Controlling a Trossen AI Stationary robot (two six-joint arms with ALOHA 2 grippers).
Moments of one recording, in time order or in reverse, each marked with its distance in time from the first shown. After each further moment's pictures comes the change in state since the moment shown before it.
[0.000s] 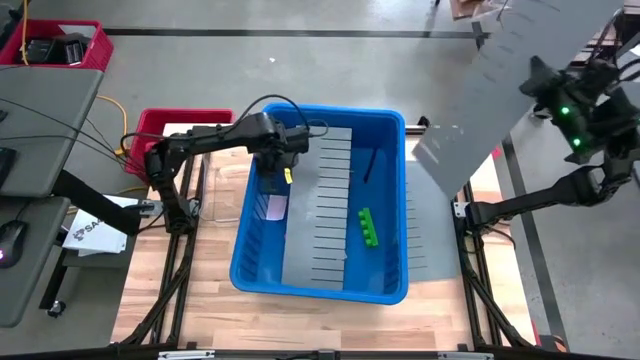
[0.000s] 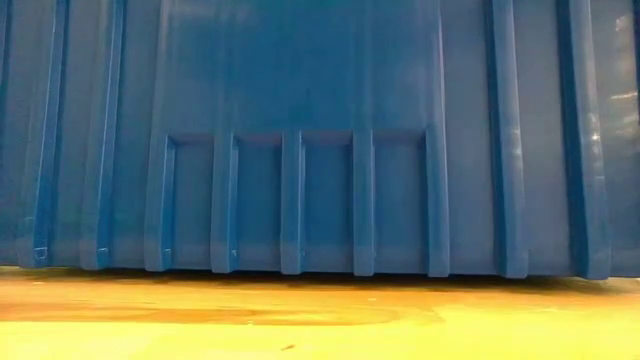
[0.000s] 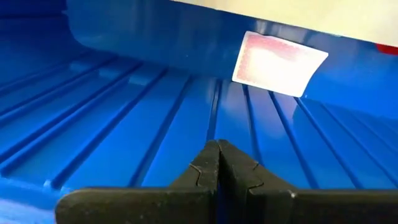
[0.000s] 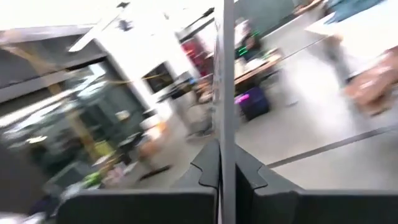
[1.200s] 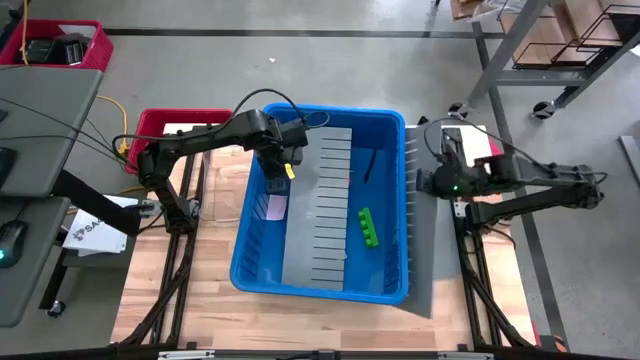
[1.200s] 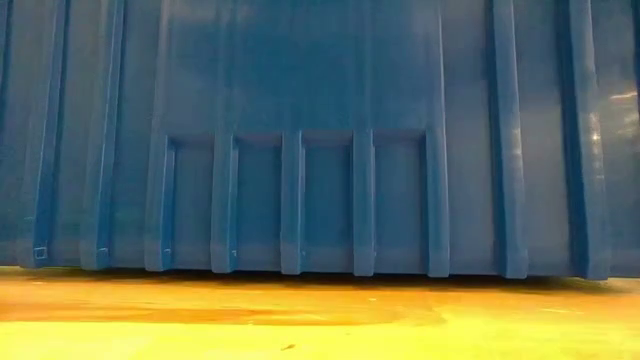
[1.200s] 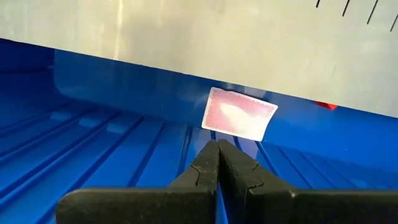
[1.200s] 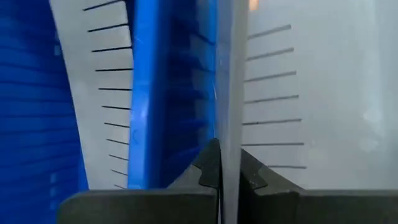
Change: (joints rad) left arm -0.002 -0.051 0.000 0.138 0.148 -0.013; right arm -0.046 -0.005 -0.764 -0.408 -1.047 1.127
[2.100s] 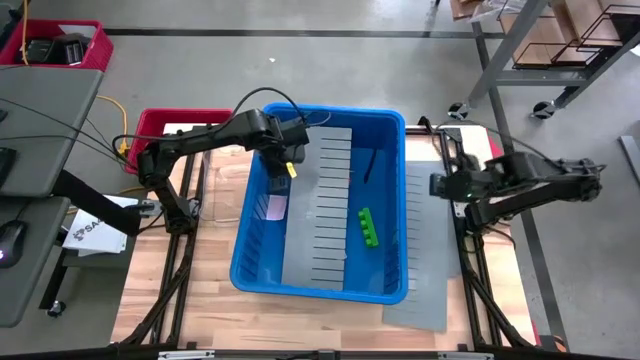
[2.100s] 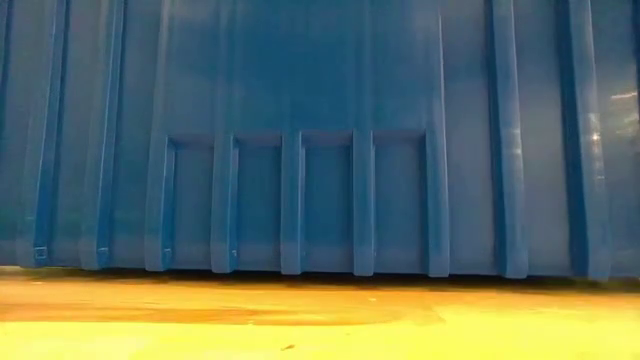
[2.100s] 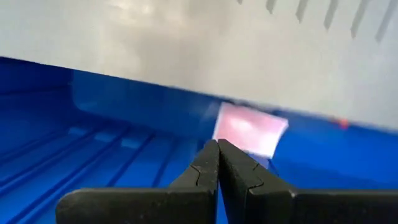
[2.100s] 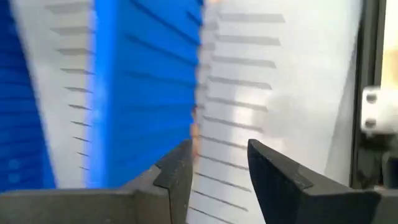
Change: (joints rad) left arm 0.006 0.000 0.001 0.054 -0.027 0.022; right arm 0.125 -0.002 0.119 -0.274 0.012 0.105
